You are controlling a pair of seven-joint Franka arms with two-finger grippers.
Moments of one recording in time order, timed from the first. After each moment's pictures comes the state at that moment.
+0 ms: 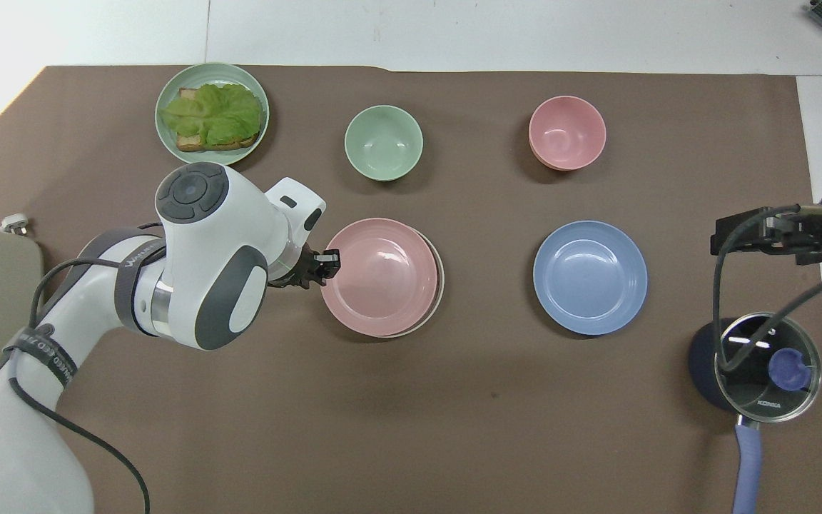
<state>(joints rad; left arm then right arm) -0.29 0.24 -0.17 -1.91 -0.18 2.09 -0.46 0.06 -0.05 -0.01 -1.58 0.01 1.54 0.18</state>
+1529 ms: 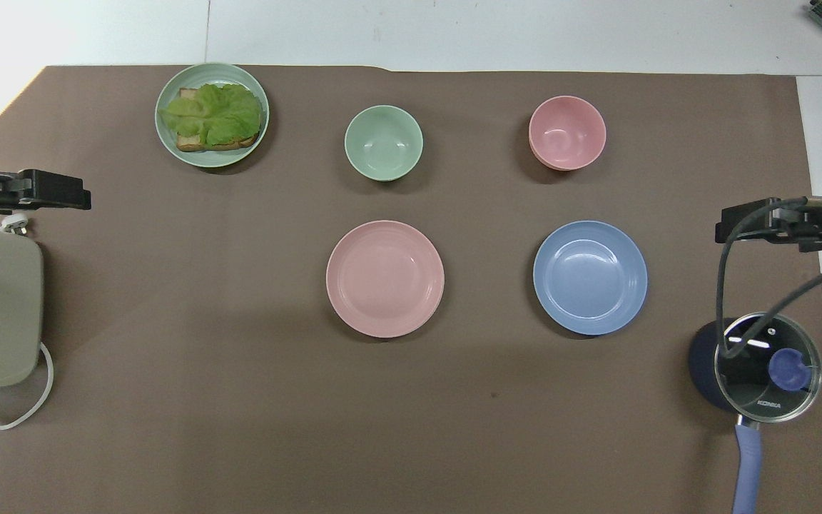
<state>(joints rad) 0.06 -0.02 -0.11 -1.66 -0.07 1.78 -0.04 0.04 -0.05 -0.01 -1.61 0.01 1.62 0.15</state>
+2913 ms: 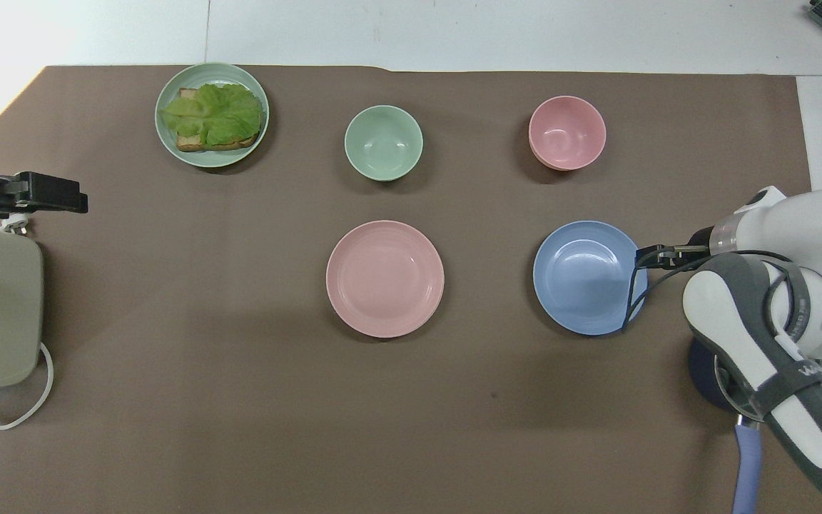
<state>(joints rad) 0.06 -0.02 -0.11 -1.66 -0.07 1.76 -0.04 -0.07 0.15 -0.01 -2.13 0.12 2.27 -0.11</state>
